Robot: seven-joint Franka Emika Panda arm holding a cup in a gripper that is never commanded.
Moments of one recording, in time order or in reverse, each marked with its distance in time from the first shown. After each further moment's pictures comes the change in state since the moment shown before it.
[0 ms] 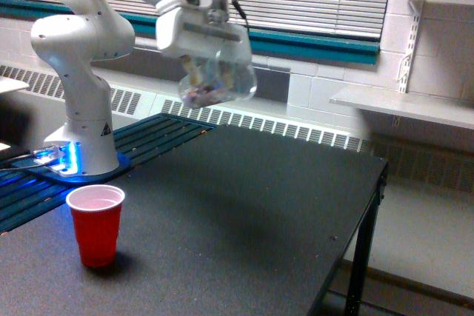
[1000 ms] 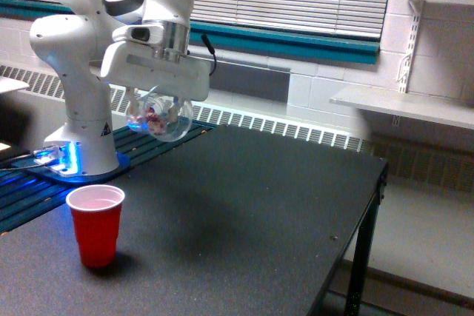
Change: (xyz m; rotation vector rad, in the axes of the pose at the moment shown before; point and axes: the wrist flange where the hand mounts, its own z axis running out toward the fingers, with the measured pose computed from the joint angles) arm -0.024 0.082 0.043 -0.253 -0.052 0.206
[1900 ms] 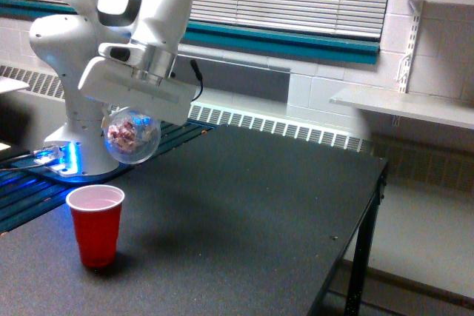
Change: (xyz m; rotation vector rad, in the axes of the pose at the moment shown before) arm -0.001 0.024 0.042 -0.214 -0.036 0.137
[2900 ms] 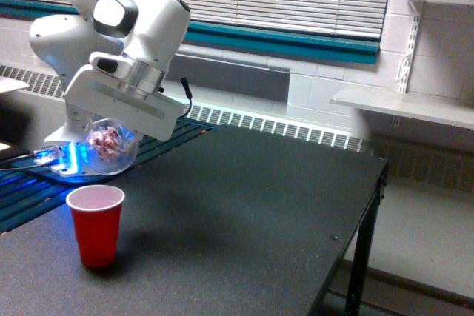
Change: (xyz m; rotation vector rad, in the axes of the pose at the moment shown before) arm 0.006 0.014 0.026 -0.128 0.001 0.095
